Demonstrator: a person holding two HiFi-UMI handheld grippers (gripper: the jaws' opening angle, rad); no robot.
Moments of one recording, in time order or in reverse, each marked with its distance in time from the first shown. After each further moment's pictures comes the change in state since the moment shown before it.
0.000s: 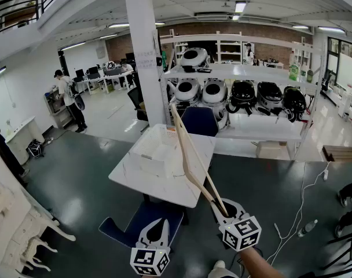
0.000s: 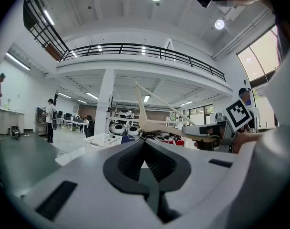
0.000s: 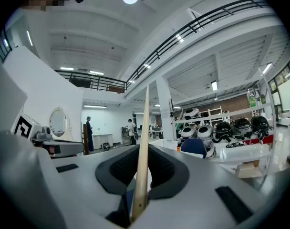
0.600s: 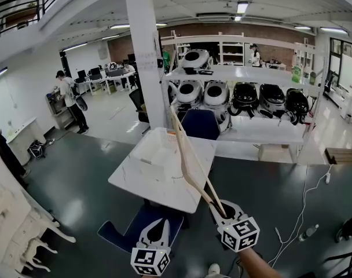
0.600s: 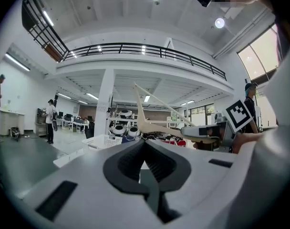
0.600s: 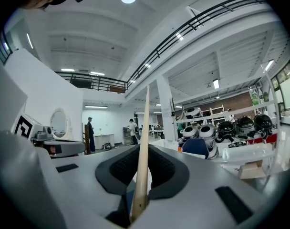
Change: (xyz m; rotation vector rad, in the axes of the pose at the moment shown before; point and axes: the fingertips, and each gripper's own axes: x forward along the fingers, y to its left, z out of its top) left arm 0.032 0.001 0.006 0.004 0.002 0.010; right arm 0.023 -0.020 0.003 0.012 0.006 0.025
